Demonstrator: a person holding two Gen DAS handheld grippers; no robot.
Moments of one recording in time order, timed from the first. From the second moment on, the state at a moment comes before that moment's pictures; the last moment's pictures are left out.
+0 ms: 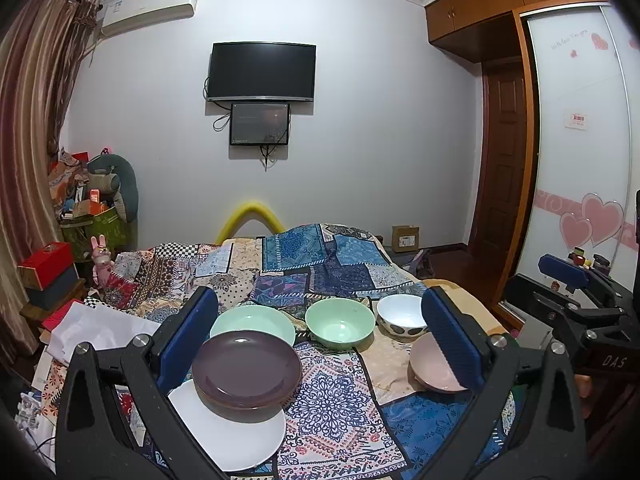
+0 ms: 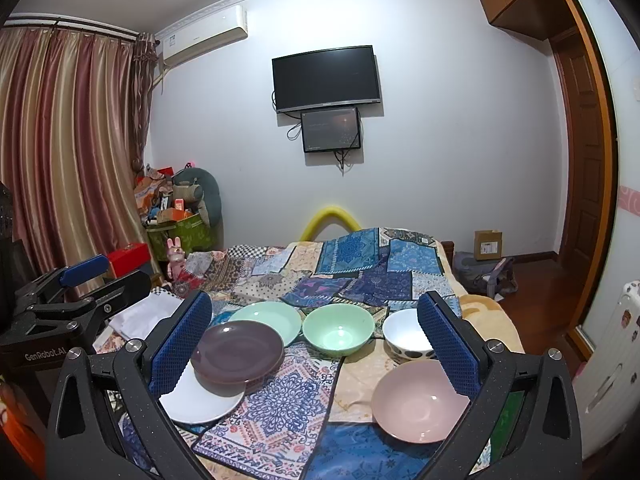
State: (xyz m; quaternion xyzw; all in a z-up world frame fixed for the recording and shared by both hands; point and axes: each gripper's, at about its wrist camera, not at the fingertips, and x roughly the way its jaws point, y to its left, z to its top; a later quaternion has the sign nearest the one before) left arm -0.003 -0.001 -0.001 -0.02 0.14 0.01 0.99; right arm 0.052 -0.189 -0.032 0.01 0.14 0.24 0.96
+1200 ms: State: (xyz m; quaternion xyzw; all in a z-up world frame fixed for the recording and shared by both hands) left arm -0.002 0.001 0.000 -0.02 0.14 0.01 0.99; right arm 0.052 -0.191 -0.032 0.02 0.14 0.24 0.96
